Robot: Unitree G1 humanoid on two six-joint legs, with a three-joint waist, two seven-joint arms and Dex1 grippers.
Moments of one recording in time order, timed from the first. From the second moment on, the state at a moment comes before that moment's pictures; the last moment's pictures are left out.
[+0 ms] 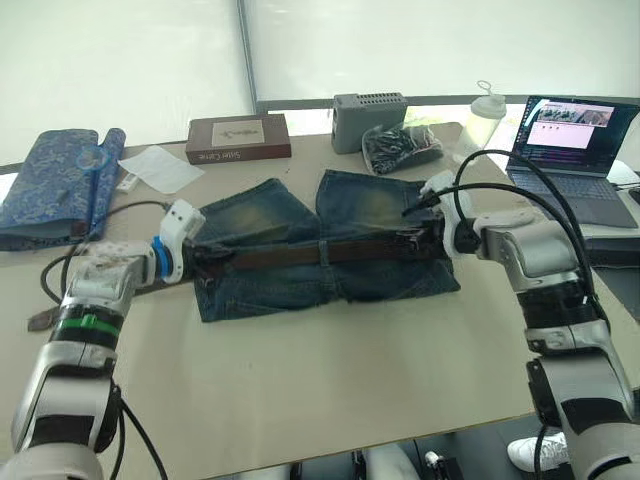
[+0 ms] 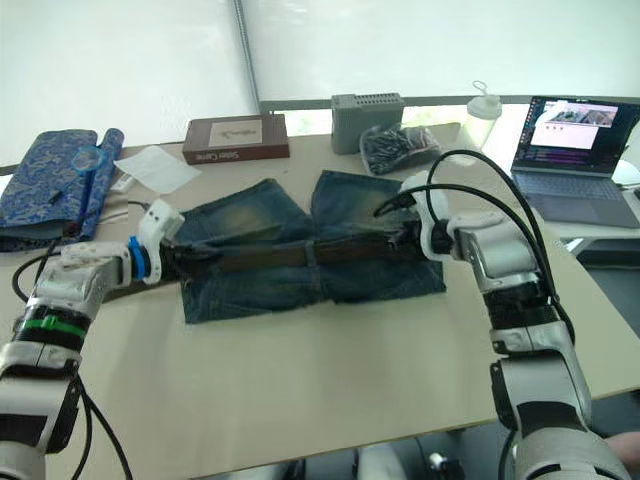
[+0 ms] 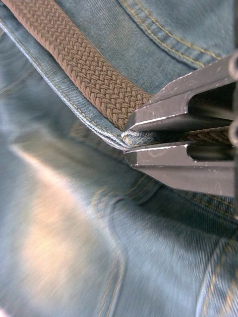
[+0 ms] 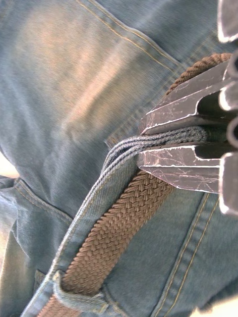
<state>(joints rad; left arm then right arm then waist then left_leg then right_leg) -0.82 0.74 -0.09 0.64 -0.30 0.38 -0.97 -0.91 -0.56 0.09 0.30 0.21 0.89 0.75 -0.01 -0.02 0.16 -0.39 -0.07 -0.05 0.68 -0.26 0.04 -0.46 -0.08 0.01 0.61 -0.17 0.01</state>
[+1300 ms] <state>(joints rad) 0.11 0.90 0.61 -0.26 -1.05 0.94 -1.03 0.06 -0.88 -0.38 -0.56 0.88 0.74 1.07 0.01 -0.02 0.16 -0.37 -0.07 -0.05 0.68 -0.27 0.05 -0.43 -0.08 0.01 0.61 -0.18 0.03</state>
